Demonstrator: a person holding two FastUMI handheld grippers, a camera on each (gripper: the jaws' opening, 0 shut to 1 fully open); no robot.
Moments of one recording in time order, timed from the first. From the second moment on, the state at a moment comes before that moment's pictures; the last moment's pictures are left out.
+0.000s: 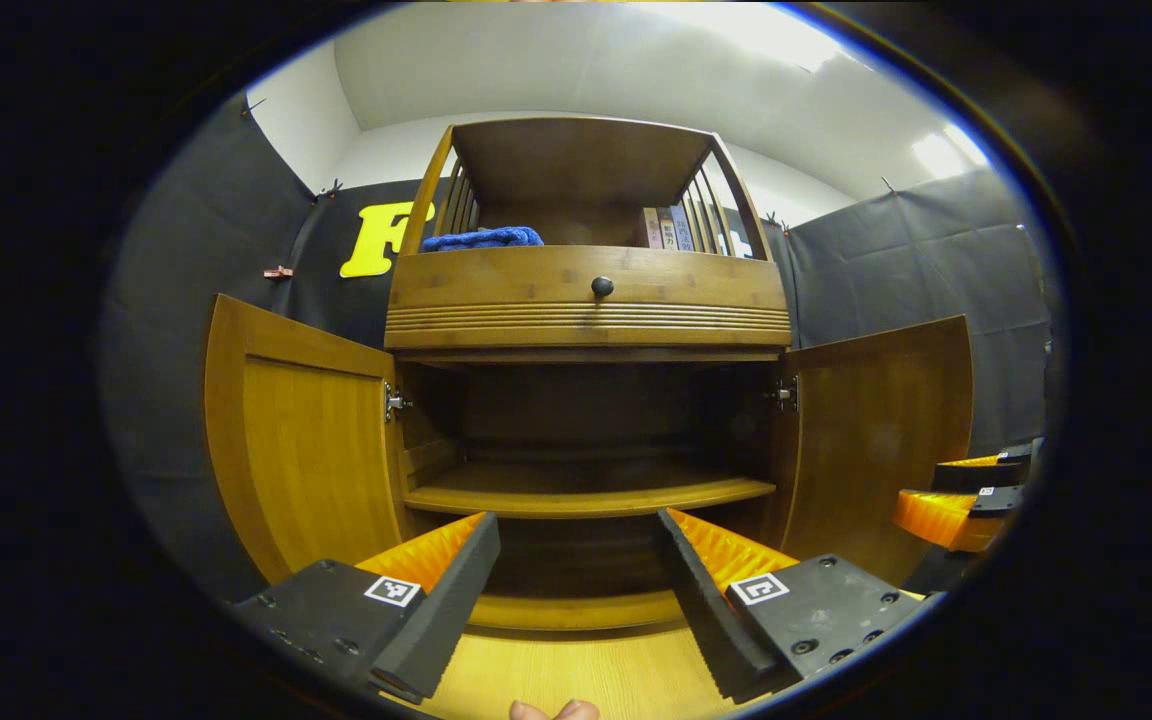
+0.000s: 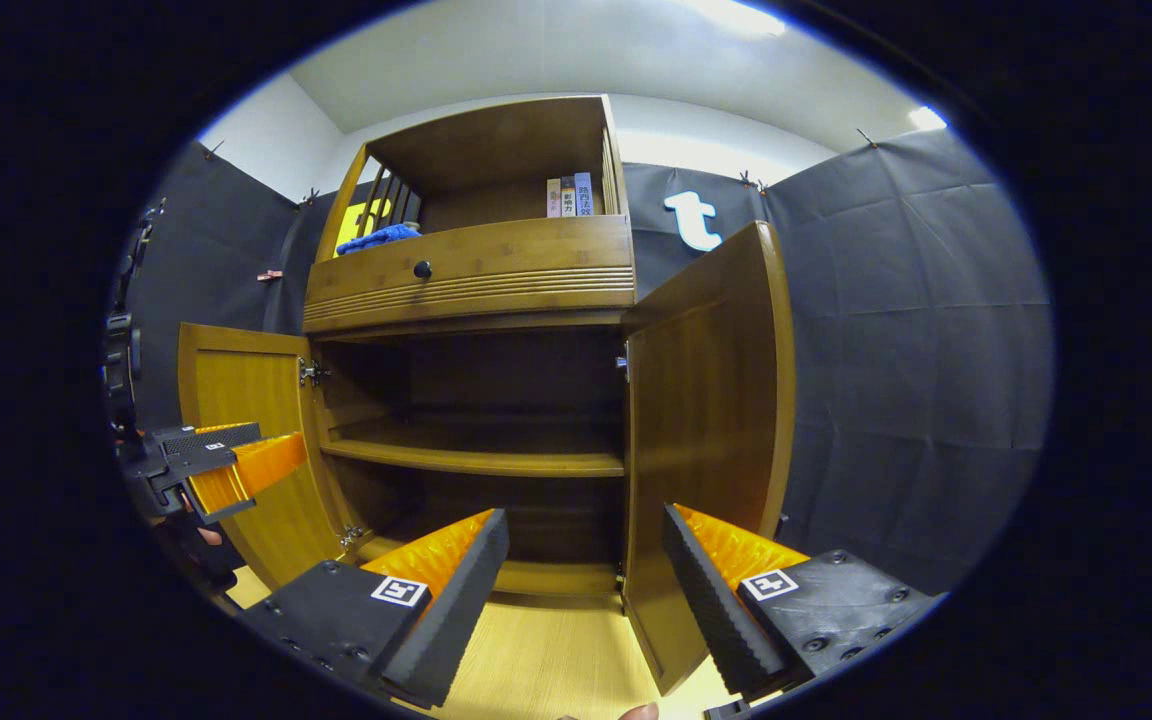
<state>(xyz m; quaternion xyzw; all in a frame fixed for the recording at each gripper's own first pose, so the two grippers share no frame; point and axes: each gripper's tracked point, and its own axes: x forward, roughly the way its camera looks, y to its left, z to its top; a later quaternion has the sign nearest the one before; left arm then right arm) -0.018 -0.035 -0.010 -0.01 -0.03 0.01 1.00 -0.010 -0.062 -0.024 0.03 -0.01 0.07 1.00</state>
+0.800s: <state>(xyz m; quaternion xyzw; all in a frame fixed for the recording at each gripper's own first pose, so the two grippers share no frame) -0.025 -0.039 -0.007 0.00 -0.03 0.01 1.00 -0.018 -0.067 -0.021 0.03 -0.01 0.06 1.00</state>
